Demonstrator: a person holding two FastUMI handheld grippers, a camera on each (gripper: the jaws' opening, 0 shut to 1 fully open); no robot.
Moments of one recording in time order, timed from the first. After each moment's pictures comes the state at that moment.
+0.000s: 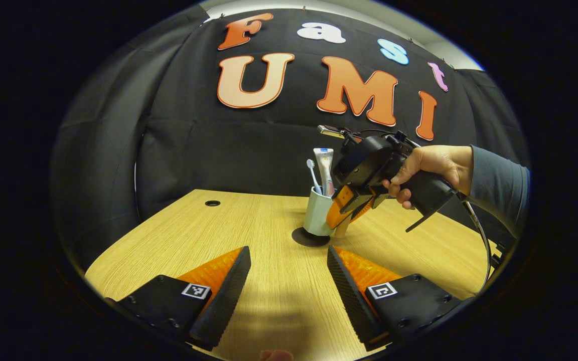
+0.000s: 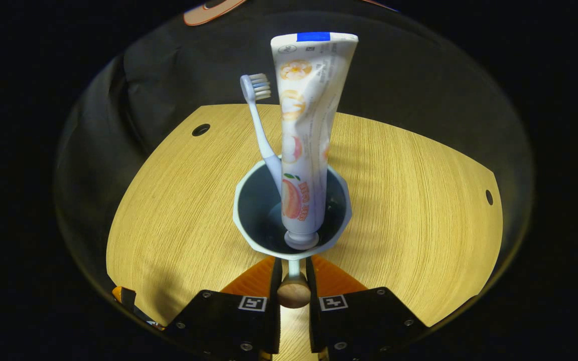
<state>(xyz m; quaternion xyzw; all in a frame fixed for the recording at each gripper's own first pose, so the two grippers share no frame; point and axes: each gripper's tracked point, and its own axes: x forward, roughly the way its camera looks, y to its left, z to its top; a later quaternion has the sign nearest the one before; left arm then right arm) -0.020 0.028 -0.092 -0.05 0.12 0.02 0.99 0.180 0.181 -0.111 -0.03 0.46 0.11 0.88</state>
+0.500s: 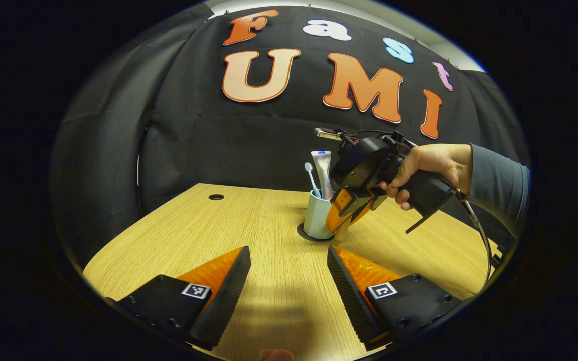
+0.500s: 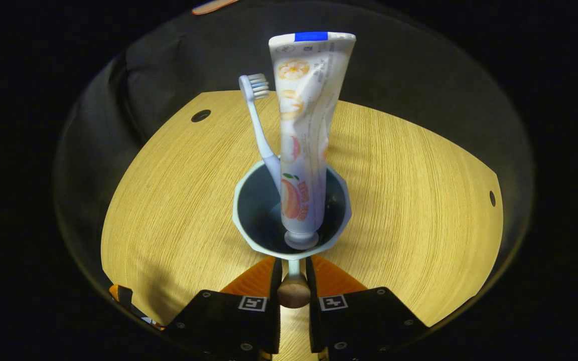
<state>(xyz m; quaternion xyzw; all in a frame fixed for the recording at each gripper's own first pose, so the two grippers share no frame) -0.020 0.036 -0.100 -0.06 0.13 0.03 0.99 0.188 0.203 -0.128 -0.04 0.49 0.11 0.87</state>
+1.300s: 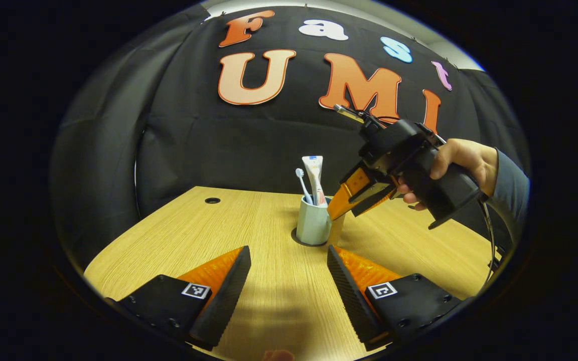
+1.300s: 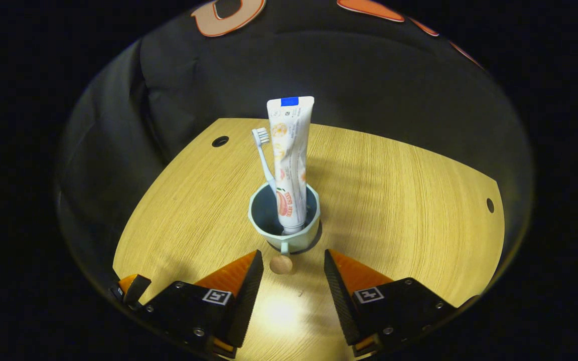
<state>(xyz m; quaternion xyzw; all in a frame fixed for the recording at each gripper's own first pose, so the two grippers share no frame) -0.019 0.036 -0.097 -0.05 0.12 0.02 0.99 0.157 0.164 -0.059 -0.02 0.40 0.14 0.91</state>
